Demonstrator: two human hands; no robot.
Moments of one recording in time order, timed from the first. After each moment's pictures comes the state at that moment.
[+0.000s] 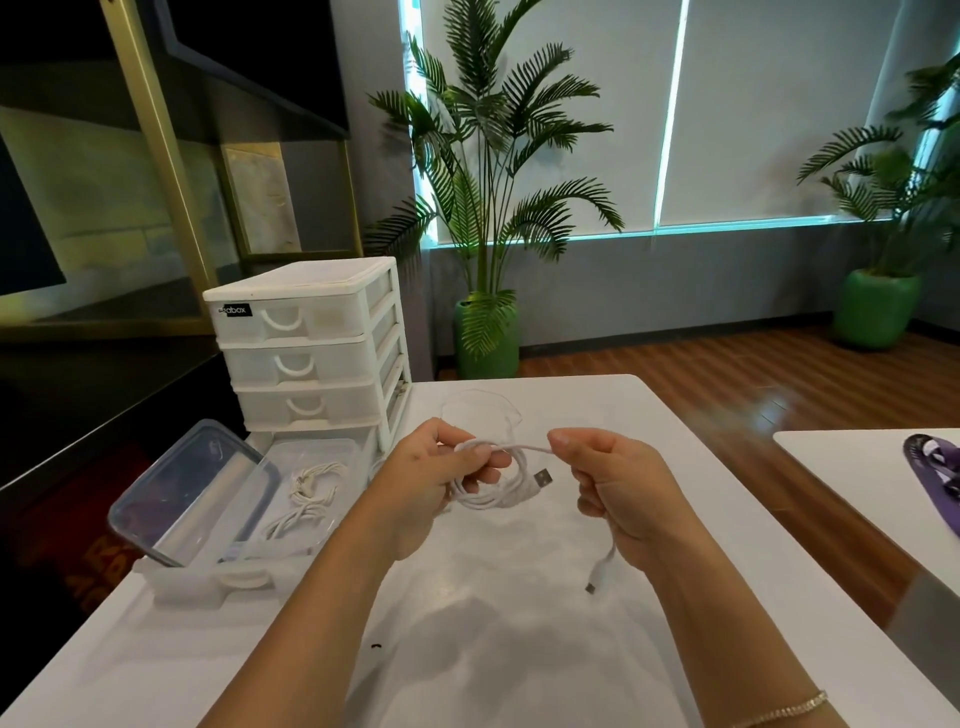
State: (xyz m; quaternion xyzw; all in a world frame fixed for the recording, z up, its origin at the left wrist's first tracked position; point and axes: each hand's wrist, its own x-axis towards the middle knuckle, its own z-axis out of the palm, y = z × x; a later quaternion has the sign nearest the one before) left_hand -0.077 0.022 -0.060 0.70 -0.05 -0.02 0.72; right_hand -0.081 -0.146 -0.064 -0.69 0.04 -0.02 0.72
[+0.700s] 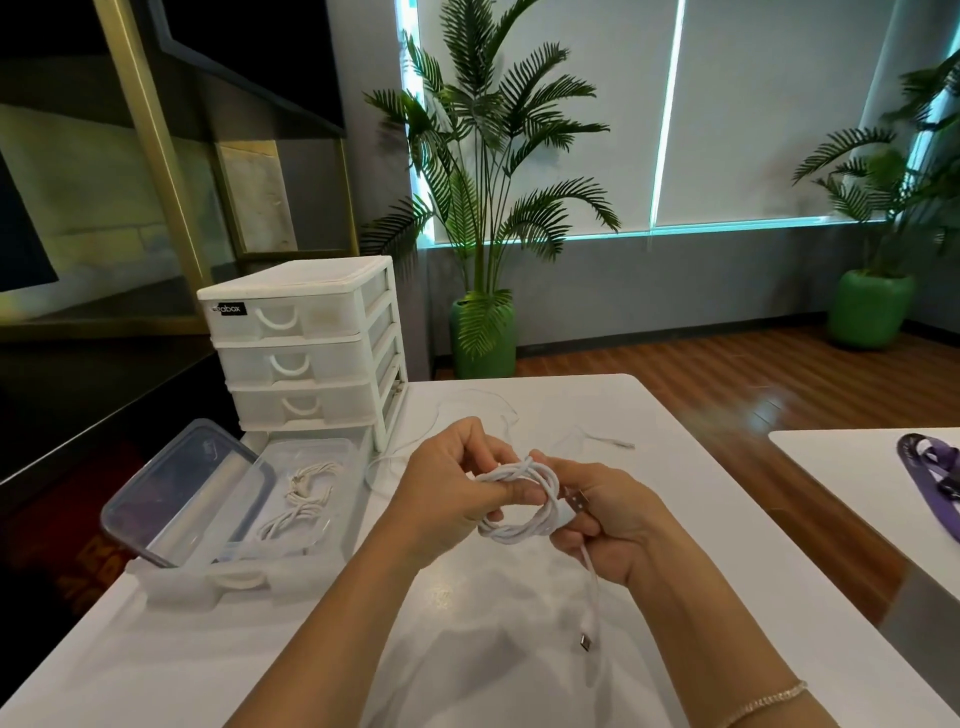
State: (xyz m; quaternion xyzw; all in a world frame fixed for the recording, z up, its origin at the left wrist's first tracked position) left_hand -0.086 0.003 -0.067 0.78 -0.13 0.08 0.61; right_hand -0.084 -0.142 -0.071 -0.53 0.05 0.18 0.83
